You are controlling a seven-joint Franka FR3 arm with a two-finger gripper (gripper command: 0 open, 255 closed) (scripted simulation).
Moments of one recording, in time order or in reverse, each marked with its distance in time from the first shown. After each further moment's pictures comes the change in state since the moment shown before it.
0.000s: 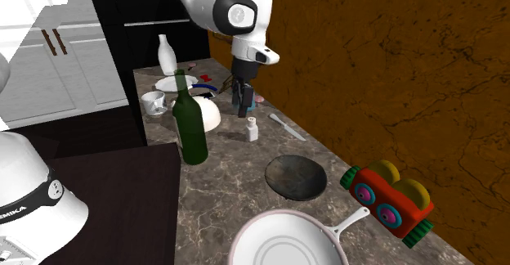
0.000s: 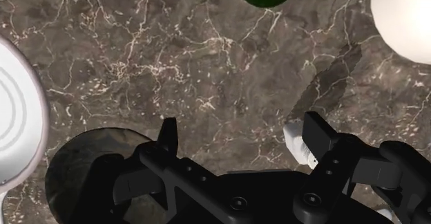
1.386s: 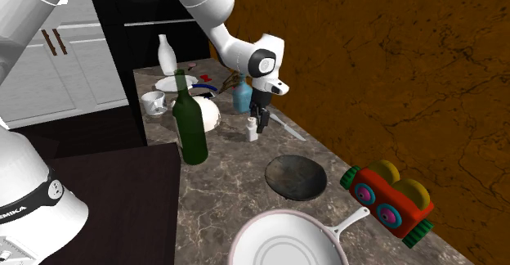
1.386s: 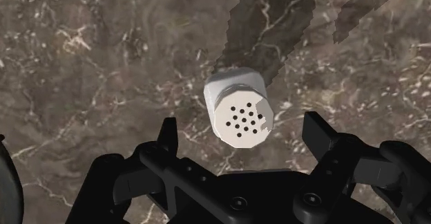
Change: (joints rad) arm 0.154 0.577 -0.039 0.515 -0.106 0.067 0.135
